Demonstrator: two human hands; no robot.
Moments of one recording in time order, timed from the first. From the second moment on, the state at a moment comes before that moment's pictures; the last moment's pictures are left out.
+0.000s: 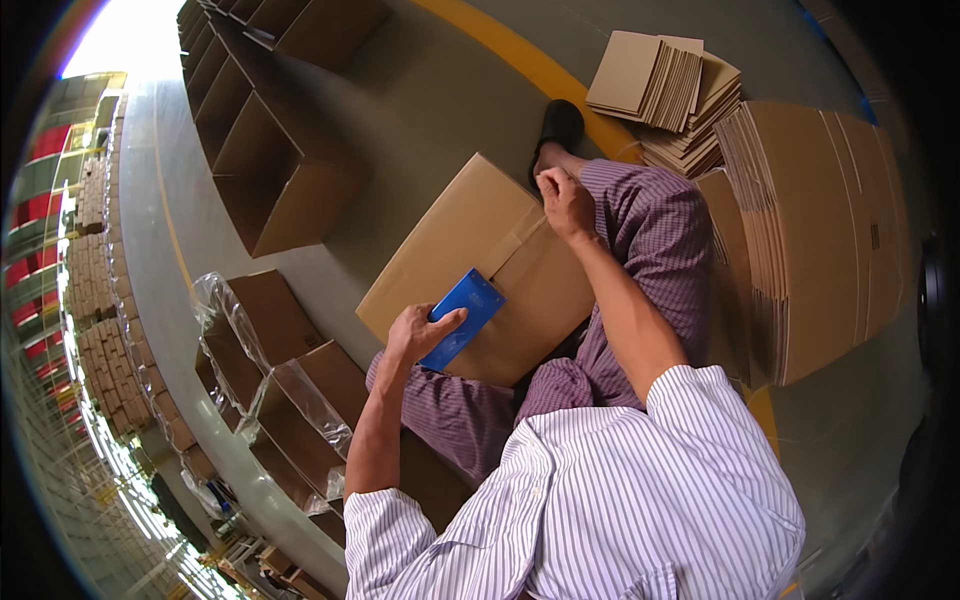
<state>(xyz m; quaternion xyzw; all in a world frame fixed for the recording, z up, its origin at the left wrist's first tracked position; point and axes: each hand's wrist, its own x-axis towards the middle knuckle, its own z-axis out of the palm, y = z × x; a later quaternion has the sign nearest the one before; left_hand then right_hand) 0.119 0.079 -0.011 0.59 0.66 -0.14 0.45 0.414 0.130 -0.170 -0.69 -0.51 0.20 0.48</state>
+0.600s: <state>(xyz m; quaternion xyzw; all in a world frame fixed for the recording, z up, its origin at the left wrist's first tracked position) 0.116 0.069 -0.014 0.65 0.62 -0.08 0.42 0.325 0.127 -0.153 -0.66 -0.72 0.02 0.21</state>
